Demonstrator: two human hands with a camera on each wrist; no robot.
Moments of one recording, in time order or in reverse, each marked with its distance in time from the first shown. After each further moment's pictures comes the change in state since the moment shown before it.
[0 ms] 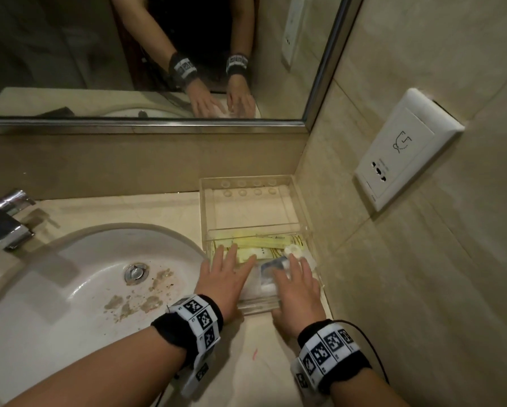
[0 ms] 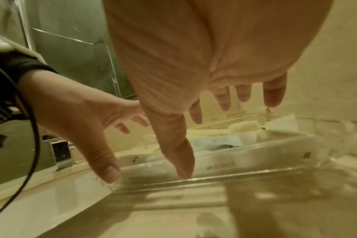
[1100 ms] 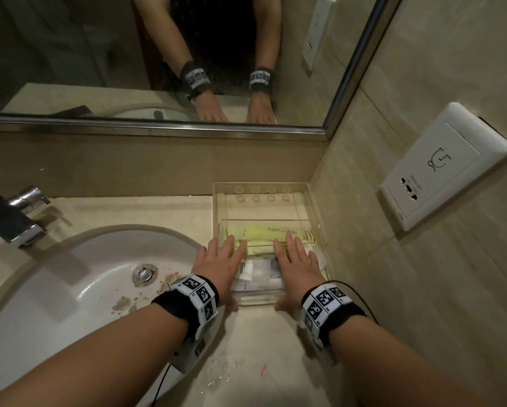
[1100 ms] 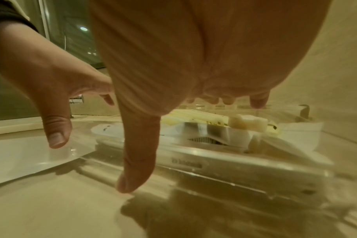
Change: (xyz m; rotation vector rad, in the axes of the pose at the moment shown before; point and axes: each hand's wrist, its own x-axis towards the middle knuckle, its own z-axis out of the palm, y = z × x) left_hand 0.031 -0.043 -0.015 0.006 -0.041 -0.090; right_hand 0.081 -0.001 -0.017 -0.259 -0.273 -0.126
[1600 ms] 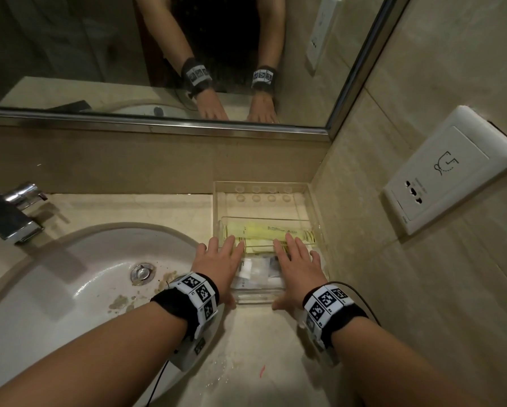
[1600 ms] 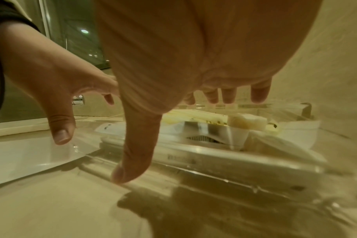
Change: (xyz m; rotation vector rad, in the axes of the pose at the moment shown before) left_hand 0.003 -0.003 -0.002 0.101 0.055 0.013; right_hand 0.004 0.004 0.002 -0.020 0.058 -0.013
